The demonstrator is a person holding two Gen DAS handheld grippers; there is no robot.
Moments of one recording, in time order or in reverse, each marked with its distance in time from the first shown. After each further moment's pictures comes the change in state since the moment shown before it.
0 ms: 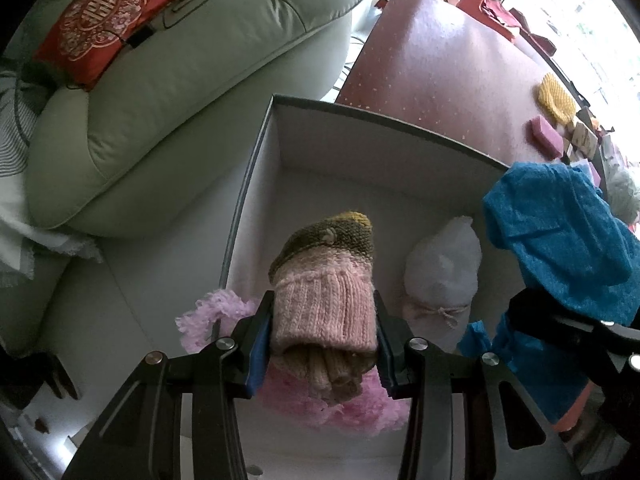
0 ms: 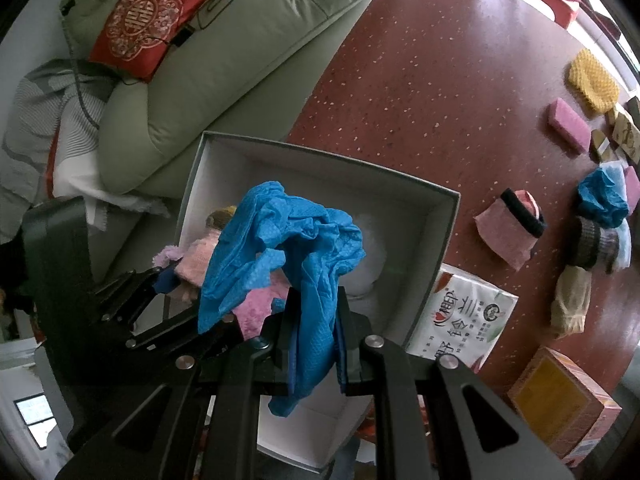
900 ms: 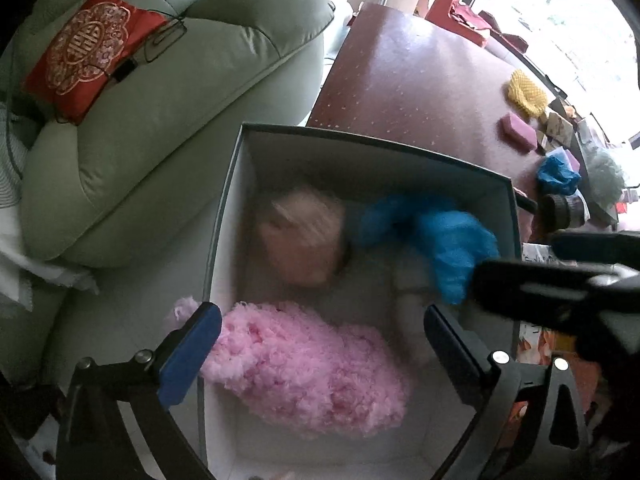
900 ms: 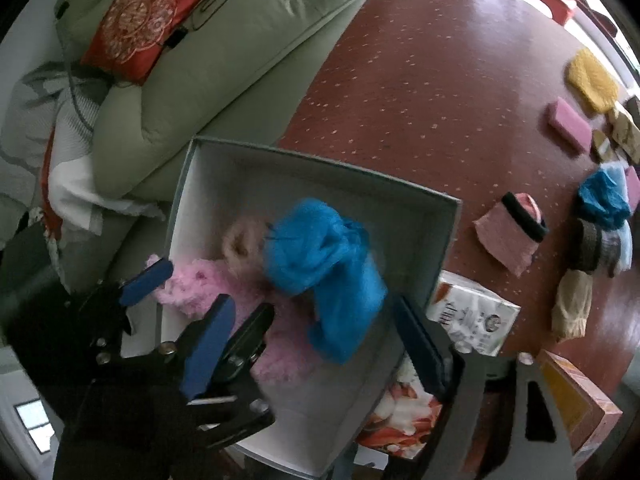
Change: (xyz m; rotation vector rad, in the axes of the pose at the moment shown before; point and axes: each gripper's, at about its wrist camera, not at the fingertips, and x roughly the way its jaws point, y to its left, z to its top) left arm -0.012 -0.013 -0.010 0.084 -0.095 -0.031; right arm 0.005 -0.006 0.004 0.022 -0.009 -0.016
